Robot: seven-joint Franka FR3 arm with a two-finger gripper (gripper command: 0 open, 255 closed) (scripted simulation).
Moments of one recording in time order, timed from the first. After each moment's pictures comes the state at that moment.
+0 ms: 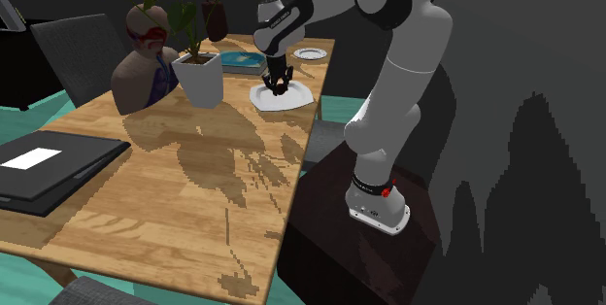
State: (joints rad) arm -0.22 -0.15 0.11 -2.31 -0.10 2.18 0.10
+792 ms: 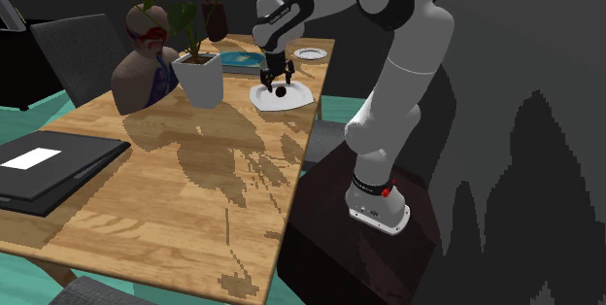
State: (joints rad) arm -0.21 -0.17 0.11 -2.28 -0.09 2.15 0.10
